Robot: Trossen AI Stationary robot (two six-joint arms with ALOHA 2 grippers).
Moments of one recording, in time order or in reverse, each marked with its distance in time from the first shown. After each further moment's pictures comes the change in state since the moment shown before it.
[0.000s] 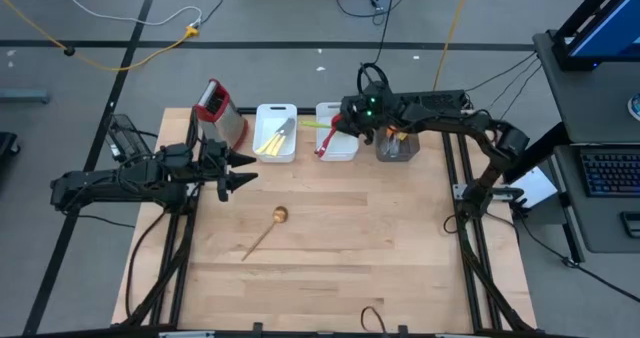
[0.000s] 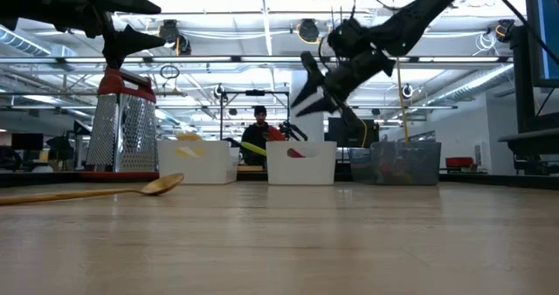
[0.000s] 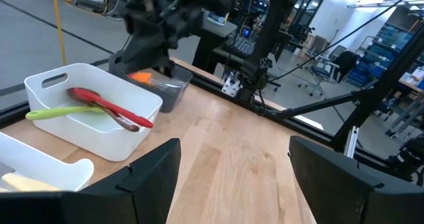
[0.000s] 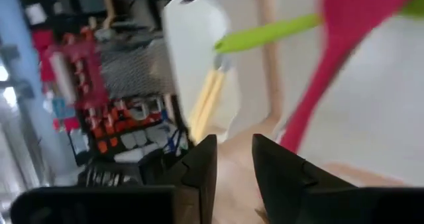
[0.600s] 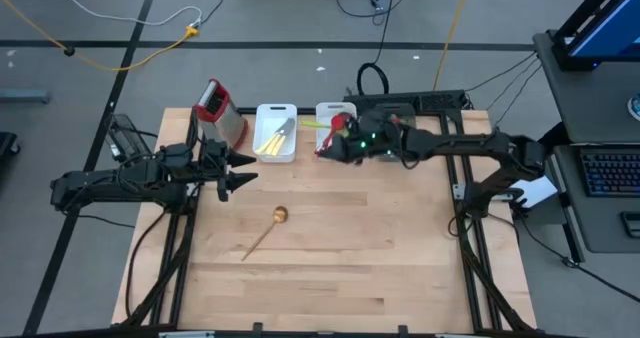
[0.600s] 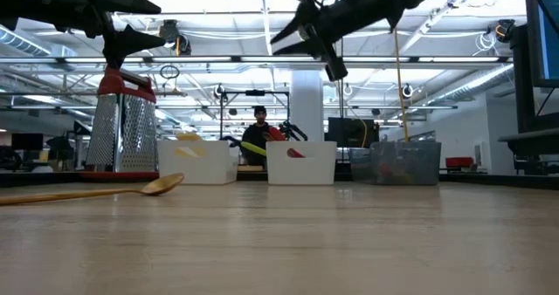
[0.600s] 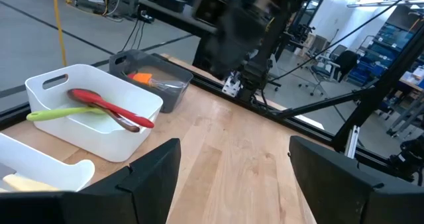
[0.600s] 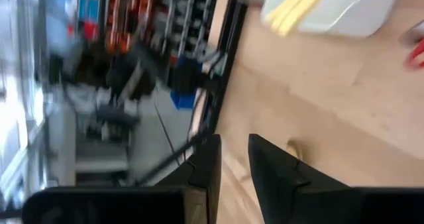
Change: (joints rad) left arm 0.000 0.000 0.000 0.000 -0.001 0.006; right arm 0.355 -0.170 0.001 0.010 0.184 -0.158
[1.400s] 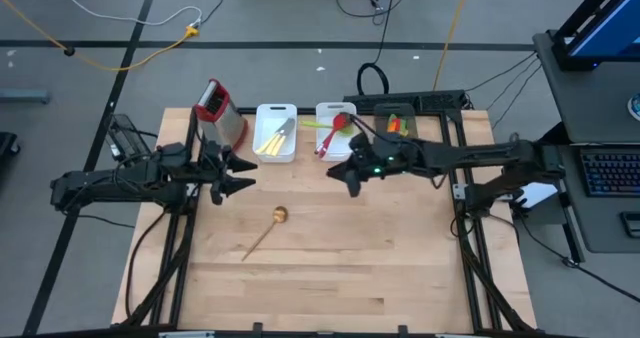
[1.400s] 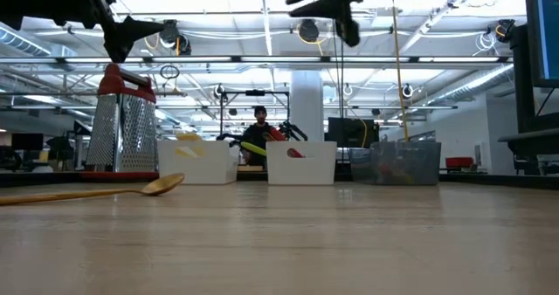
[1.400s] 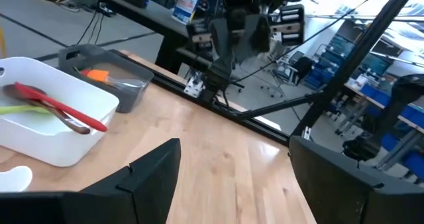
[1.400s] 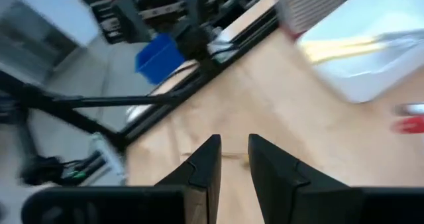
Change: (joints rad) left arm -0.004 0.000 0.000 0.057 0.137 -0.077; right arm 0.198 -0.156 -0.003 -0.158 0.193 -0.596
